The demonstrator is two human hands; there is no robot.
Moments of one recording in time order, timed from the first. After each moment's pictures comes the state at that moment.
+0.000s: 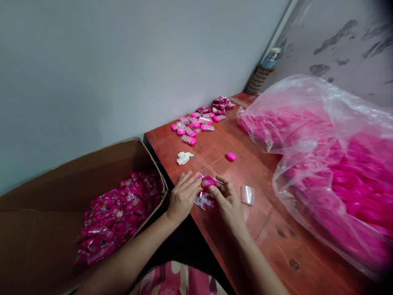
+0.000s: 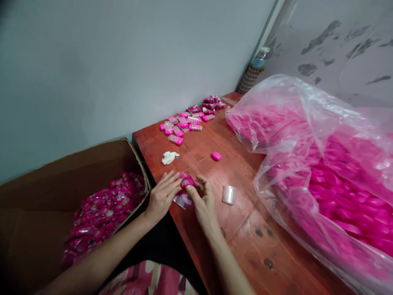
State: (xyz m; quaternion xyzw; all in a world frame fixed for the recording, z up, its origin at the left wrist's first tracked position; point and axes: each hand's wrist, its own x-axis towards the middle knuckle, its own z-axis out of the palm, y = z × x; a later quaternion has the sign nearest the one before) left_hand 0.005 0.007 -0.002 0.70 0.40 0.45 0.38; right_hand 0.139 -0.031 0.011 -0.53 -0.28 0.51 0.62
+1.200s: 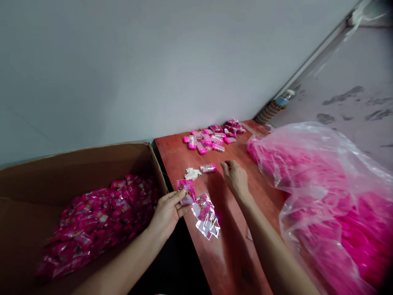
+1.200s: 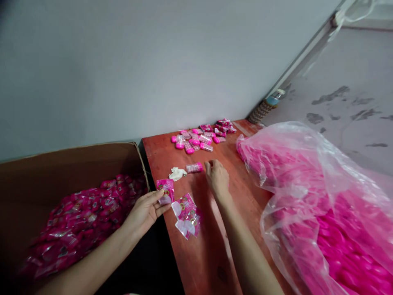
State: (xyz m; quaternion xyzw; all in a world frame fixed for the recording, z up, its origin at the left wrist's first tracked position) left_hand -0.031 0.033 0.015 0.07 0.41 0.50 0.76; right_hand 0.181 0.123 0.032 -0.77 -0.62 0.06 0.14
